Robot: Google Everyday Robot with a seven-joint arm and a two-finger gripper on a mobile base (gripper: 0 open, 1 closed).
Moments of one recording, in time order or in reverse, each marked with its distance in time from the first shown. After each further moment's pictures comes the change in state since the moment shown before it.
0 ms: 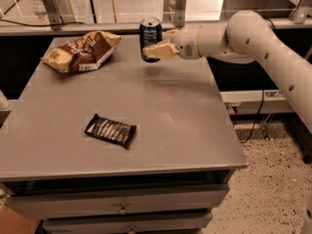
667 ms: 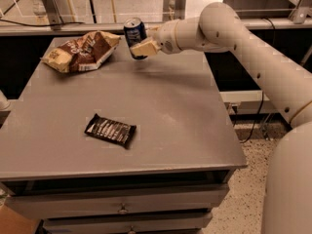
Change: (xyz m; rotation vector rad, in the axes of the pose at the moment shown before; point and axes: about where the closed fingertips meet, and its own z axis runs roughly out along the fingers) arm -0.001 -0.015 0.062 0.026 0.103 -0.108
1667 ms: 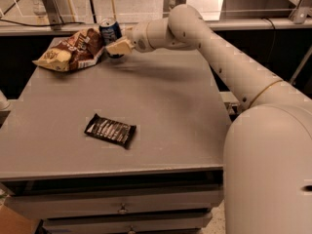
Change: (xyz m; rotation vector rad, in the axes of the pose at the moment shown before) arm -0.024 0.010 0.086 -0.057 -0.040 0.020
